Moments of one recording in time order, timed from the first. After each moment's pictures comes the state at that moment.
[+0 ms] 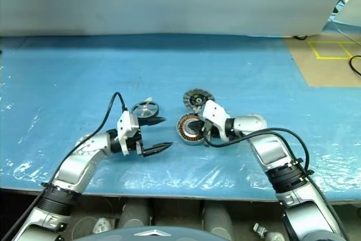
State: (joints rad) left arm -0.17 0.43 -0.16 -0.05 -0.33 0.09 -1.02; right arm -0.37 -0.57 0.29 -0.06 0.15 0.36 1.00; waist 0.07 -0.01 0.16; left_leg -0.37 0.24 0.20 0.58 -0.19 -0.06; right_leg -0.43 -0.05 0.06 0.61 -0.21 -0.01
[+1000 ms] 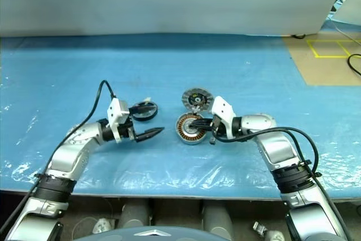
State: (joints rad) left arm -0.27 0.46 -0.06 0.04 -0.35 0.12 -1.01; right arm -0.36 -0.58 0.21 -0.08 0.24 0.40 1.04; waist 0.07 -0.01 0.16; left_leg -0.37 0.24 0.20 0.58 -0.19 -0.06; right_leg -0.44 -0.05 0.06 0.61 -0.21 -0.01
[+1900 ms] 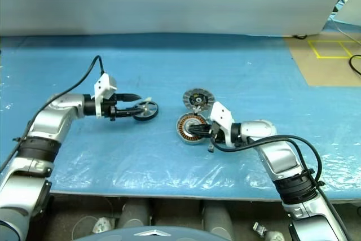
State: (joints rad) left arm -0.64 0.64 -0.09 0.41 -0.30 0.24 -1.27; right arm -0.29 -0.59 0.21 -0.21 0.28 0.46 1.01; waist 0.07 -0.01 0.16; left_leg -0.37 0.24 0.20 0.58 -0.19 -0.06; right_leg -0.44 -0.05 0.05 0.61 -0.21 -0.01
